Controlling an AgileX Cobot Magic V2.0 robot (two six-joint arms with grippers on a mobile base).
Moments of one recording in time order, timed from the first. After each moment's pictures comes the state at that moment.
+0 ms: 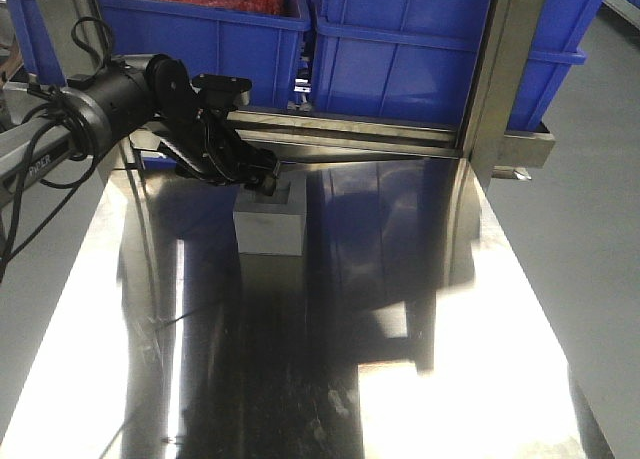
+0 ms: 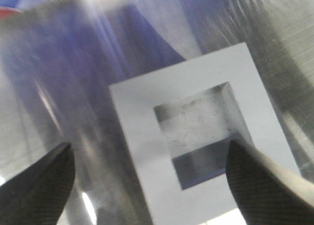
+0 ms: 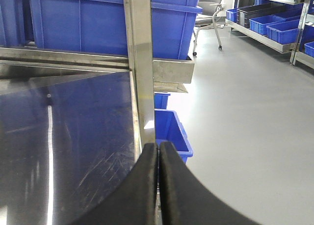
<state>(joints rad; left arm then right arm) -0.29 2.22 -2.01 -0.20 0.94 0.07 -0.09 -0.02 0.03 0.01 0.22 0.01</state>
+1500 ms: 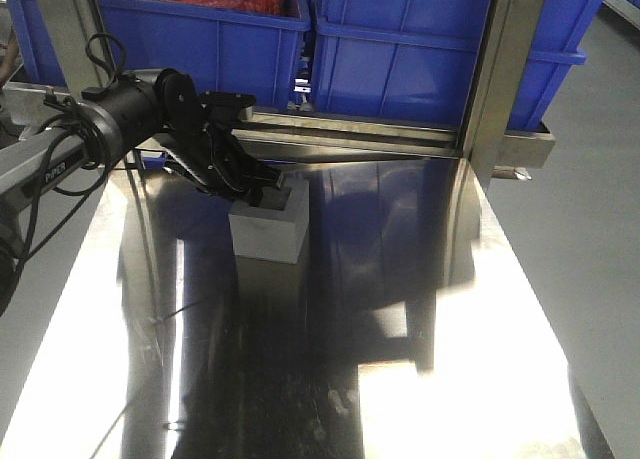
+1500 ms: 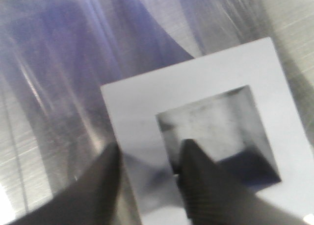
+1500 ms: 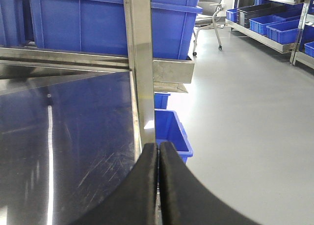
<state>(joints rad) -0.29 2.27 -2.02 -0.22 0.96 0.07 -0.09 -0.02 0.03 0.01 0.22 0.01</state>
